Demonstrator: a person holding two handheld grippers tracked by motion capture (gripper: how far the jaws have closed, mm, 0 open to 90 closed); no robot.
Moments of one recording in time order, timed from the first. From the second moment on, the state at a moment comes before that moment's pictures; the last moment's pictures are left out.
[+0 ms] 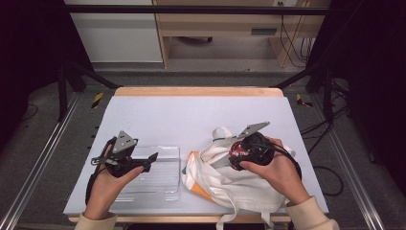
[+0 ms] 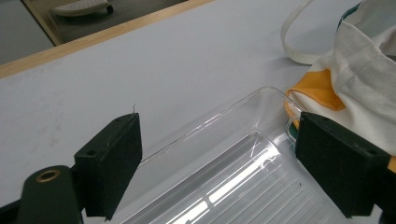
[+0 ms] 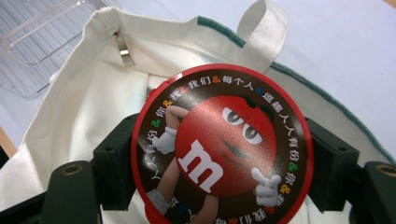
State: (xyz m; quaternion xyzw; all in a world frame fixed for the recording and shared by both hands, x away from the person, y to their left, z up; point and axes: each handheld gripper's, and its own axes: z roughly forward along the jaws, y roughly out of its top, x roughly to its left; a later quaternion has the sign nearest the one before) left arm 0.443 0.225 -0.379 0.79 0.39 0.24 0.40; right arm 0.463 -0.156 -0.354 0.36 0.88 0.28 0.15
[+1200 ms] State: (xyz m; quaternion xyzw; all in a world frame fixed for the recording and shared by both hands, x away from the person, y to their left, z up) left arm 0.442 0.236 -0.377 0.79 0.40 0.24 0.40; right arm 0.463 -0.136 -0.332 0.31 0.89 0.31 0.15
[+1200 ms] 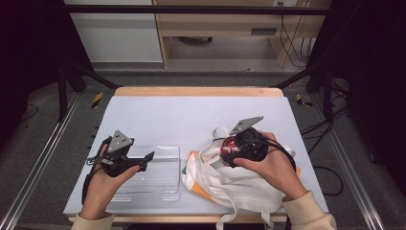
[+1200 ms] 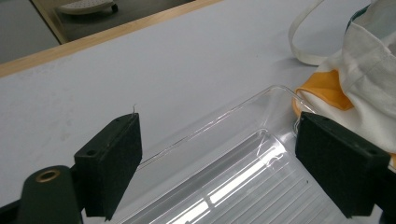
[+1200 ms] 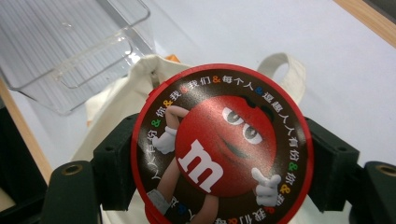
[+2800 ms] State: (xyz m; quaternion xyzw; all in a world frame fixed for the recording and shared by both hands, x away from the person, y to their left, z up) left arm 0.438 0.290 -0.380 0.75 0.44 0.24 0.42; right arm 0.477 -0.051 -0.320 0.23 0.91 0.33 0.12
